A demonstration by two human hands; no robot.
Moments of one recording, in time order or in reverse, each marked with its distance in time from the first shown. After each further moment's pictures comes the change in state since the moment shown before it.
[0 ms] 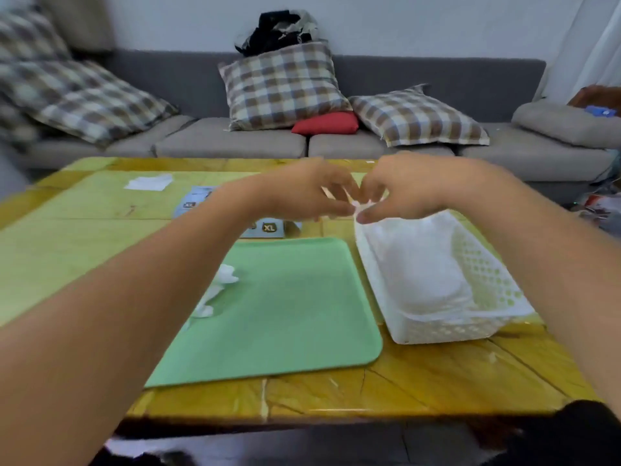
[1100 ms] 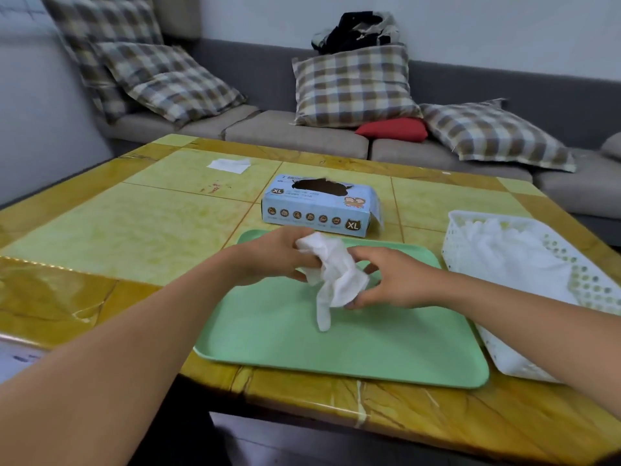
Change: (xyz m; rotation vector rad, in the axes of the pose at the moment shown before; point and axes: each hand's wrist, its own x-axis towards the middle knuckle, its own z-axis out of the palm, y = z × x) left_hand -0.132 -0.170 0.032 -0.644 0.124 -0.327; right_hand 0.072 -0.136 0.119 0.647 -0.076 -0.305
